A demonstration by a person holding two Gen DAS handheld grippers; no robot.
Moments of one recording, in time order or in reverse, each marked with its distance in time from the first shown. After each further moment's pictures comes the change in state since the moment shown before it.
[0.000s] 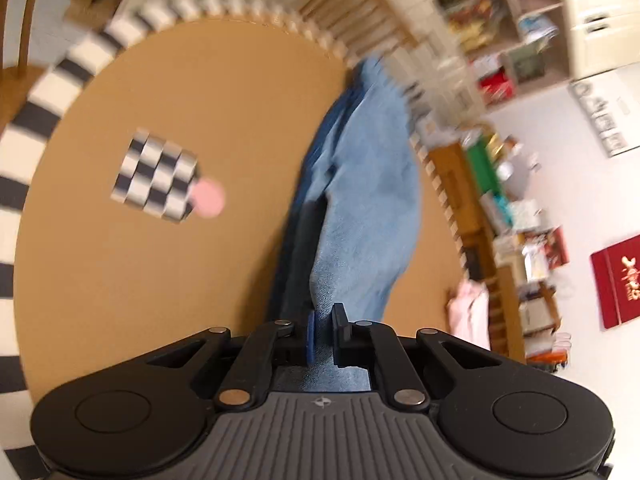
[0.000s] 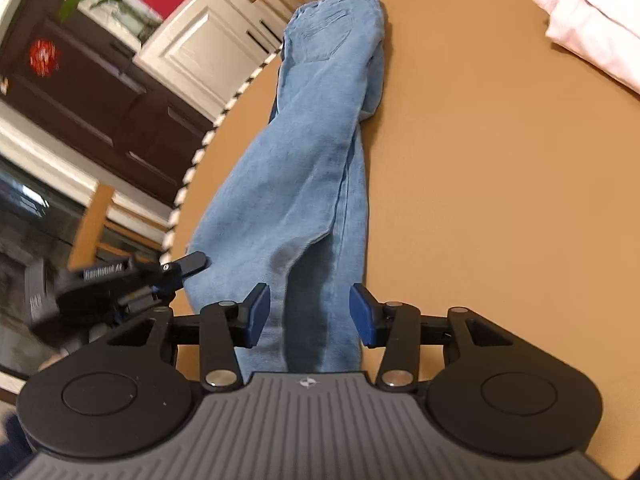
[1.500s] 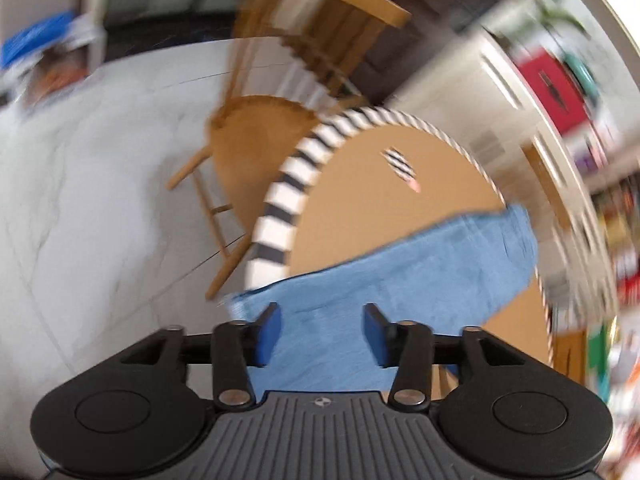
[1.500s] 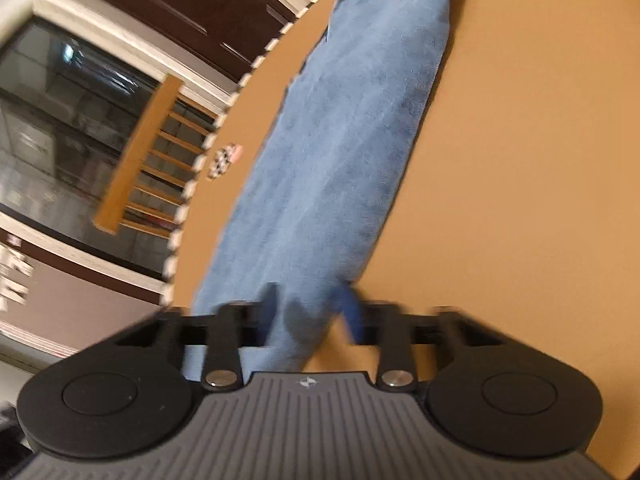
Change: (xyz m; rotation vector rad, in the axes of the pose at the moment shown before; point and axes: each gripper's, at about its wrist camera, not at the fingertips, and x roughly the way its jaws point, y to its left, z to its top) left arm -0.142 -0.133 -0.287 -0.425 -0.544 0.524; right arm 0.032 -0.073 0.048 -0.272 0.311 0.246
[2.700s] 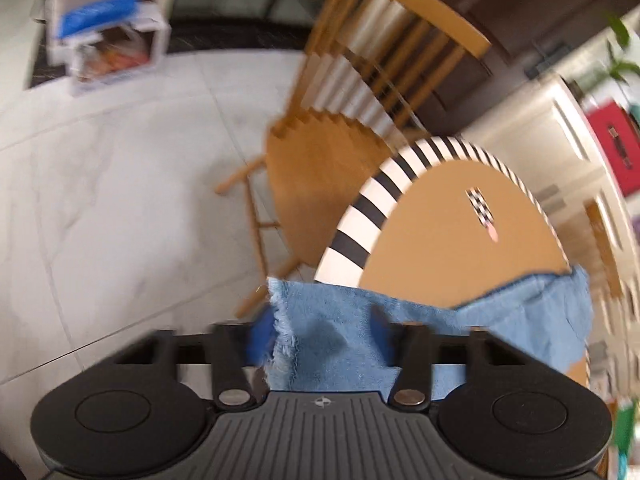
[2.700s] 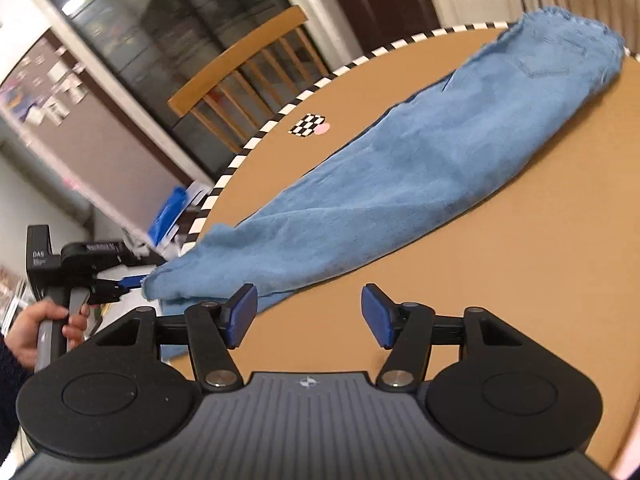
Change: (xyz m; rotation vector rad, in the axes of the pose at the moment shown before) left arm 0.031 0.075 0.034 -0.249 -0.054 0.095; right arm -0.081 0.040 0.031 -0.503 0.174 0.075
